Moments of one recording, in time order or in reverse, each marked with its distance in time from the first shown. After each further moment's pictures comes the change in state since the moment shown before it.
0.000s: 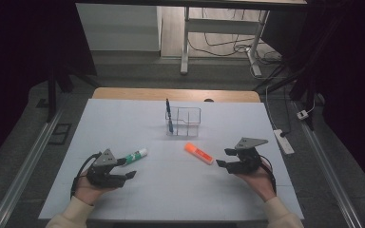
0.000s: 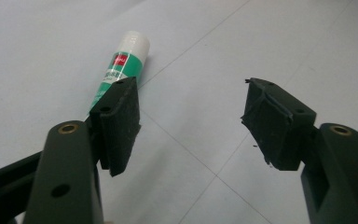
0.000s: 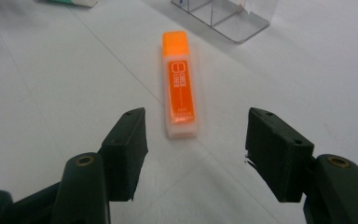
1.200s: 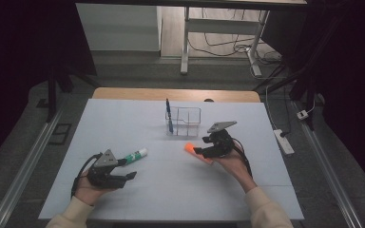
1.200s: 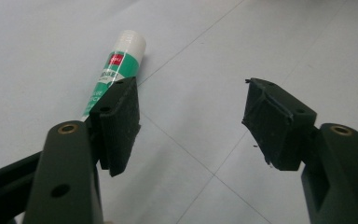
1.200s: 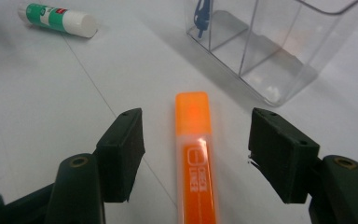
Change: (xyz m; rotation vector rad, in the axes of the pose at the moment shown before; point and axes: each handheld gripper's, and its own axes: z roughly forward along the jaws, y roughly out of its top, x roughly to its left) left arm -0.002 0.000 0.000 0.006 -0.002 0.014; right arm 0.005 0.060 0.071 0.067 0.055 -0.009
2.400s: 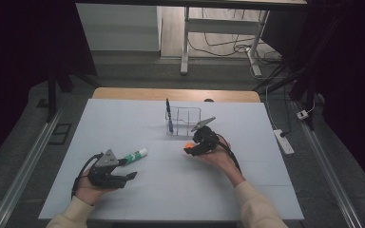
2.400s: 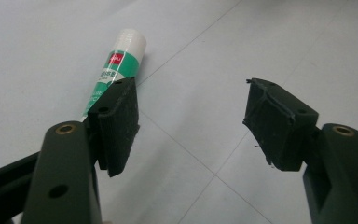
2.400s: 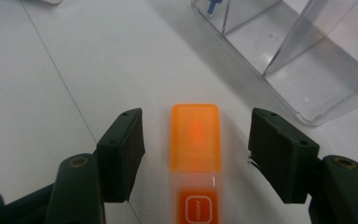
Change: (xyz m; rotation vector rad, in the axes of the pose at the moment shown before) left arm 0.000 0.001 0.002 0.011 0.007 0.005; right arm -0.001 0.017 0.052 0.163 -0.001 -0.048
